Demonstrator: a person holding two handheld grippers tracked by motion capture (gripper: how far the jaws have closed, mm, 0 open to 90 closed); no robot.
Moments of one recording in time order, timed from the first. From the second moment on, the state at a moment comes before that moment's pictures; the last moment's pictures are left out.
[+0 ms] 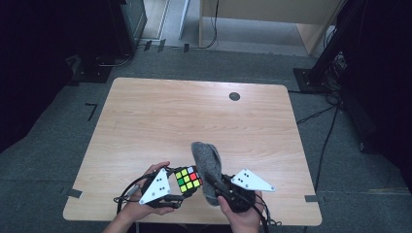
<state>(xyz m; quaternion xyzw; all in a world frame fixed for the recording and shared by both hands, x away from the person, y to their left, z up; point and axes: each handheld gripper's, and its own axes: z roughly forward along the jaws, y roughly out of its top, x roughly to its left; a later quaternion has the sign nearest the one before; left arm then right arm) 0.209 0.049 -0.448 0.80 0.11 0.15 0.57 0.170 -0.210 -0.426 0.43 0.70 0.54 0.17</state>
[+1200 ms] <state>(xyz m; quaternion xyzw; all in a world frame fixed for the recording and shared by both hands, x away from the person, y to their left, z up) 0.211 0.048 -0.451 0.81 0.12 0.18 0.55 0.162 -0.218 -0.408 0.41 0.66 0.62 0.11</state>
